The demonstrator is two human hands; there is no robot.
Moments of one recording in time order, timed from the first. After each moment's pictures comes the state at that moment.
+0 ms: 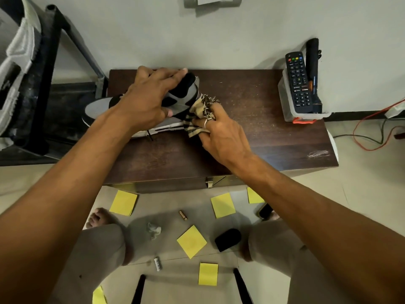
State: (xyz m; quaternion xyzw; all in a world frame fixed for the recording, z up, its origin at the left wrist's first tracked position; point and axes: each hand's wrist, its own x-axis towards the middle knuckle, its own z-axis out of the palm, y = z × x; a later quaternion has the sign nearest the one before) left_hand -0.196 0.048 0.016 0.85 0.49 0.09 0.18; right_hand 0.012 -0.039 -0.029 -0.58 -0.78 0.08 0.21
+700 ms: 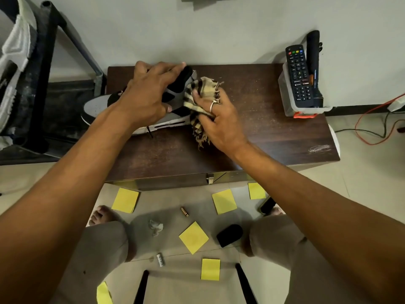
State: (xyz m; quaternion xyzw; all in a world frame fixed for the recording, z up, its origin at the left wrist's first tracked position) left_hand -0.192 0.047 0.017 0.84 0.50 0.09 0.18; right_hand 0.005 -0.024 -0.029 -0.56 -0.70 0.23 0.39
